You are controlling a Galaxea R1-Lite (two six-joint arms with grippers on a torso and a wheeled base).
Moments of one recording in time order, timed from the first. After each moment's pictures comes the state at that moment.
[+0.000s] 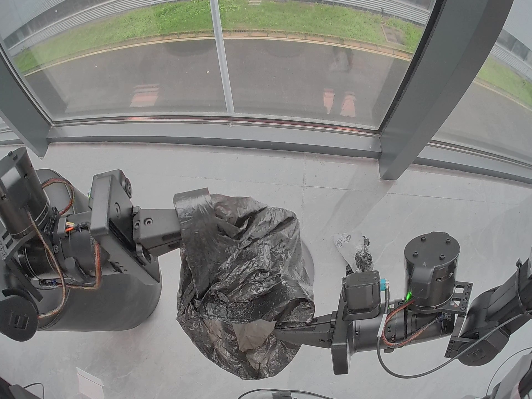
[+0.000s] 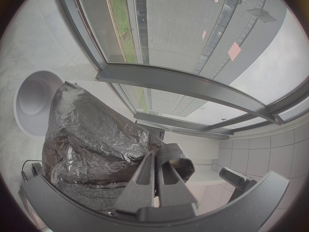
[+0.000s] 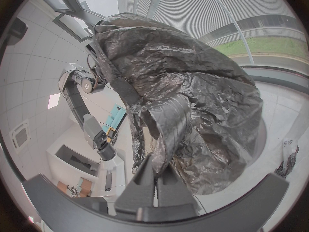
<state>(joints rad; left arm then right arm) -0.46 1.46 -0.59 -0.98 -0.92 -1.27 0.81 1.80 -0.50 -0.96 0.50 0.16</state>
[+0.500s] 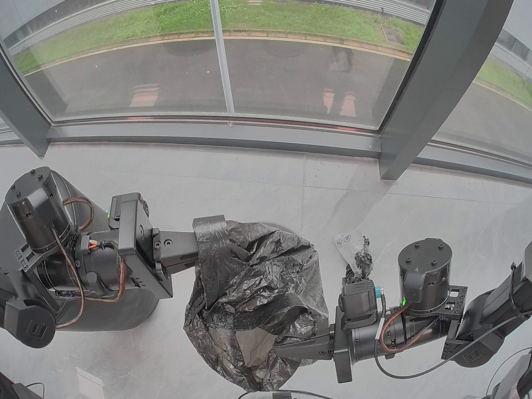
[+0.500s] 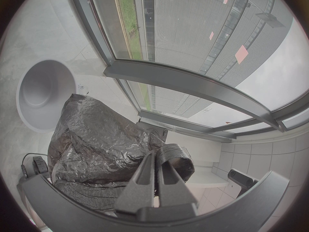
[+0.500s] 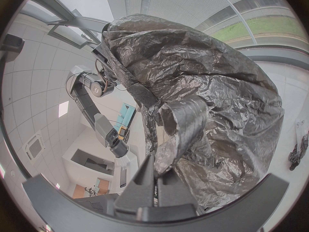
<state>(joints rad) -0.46 1.54 -0.53 -1.06 -0.92 -1.28 0.80 1.82 -0.48 -0.95 0.62 0.26</state>
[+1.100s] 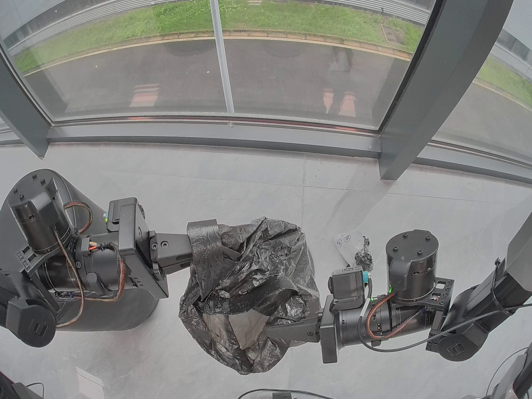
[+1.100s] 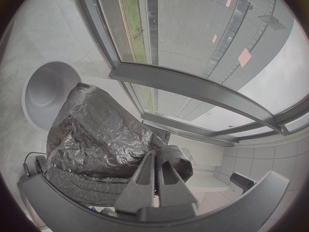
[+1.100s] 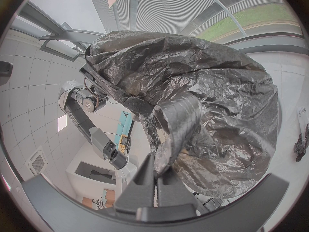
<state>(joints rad) -0.43 1.55 -0.51 -1.06 -0.92 -1.28 0.77 1.90 -0.55 -1.00 0.62 0.39</state>
